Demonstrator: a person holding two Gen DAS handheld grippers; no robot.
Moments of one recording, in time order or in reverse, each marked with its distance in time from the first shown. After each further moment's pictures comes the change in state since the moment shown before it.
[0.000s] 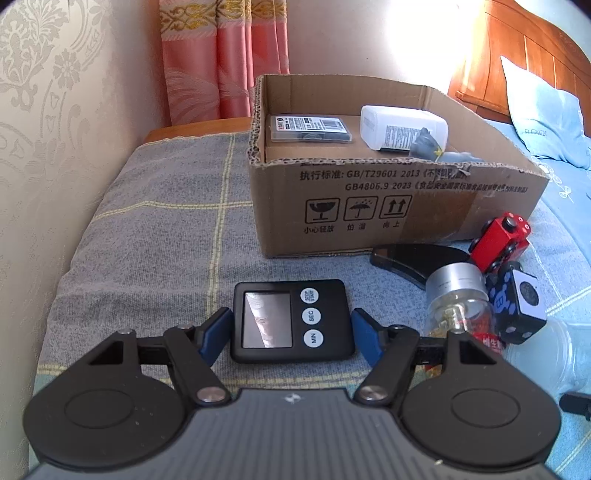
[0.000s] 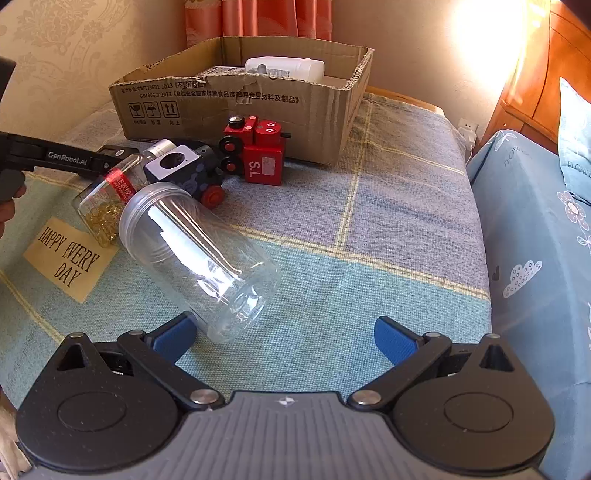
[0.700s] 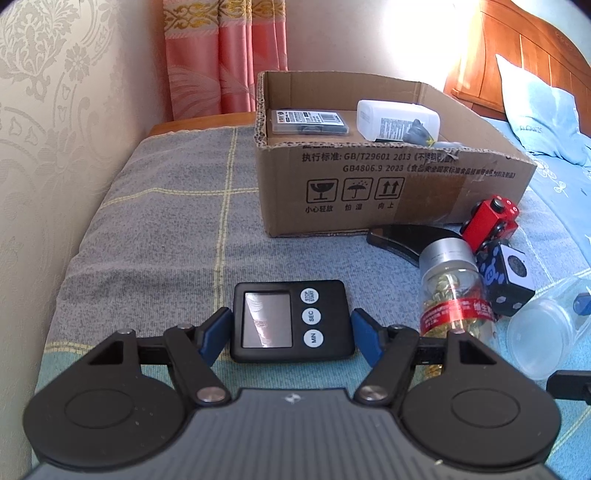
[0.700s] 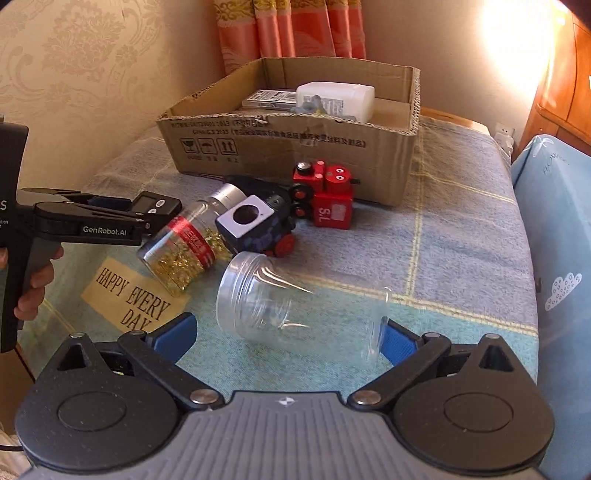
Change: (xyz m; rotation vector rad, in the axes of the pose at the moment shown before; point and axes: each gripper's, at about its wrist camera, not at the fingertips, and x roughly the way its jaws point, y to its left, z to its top) left arm -0.012 0.003 -0.013 0.004 0.002 -0.010; right arm -0.006 0.038 0.036 -0.019 -0.023 0.161
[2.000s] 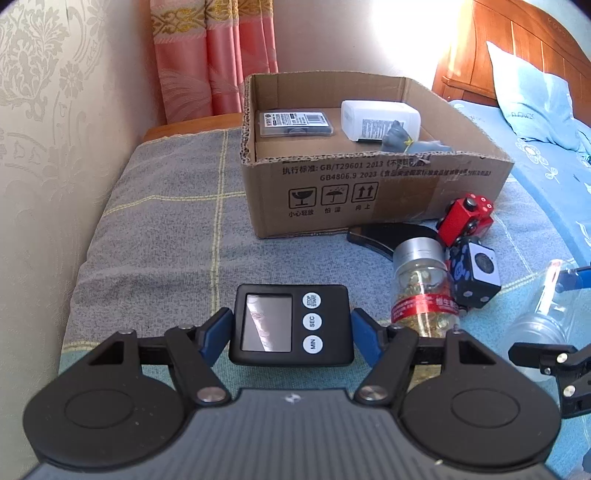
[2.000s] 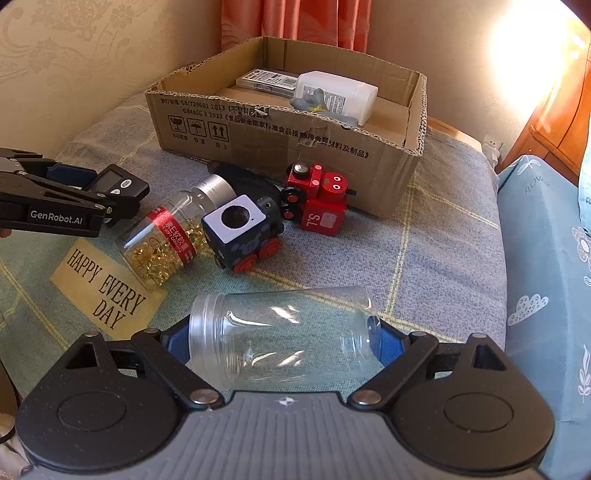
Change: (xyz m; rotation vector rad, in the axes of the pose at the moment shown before) left arm -0.025 -0.010 0.012 0.039 0.049 -0.008; right arm 0.000 0.011 0.014 -0.089 0.083 -0.125
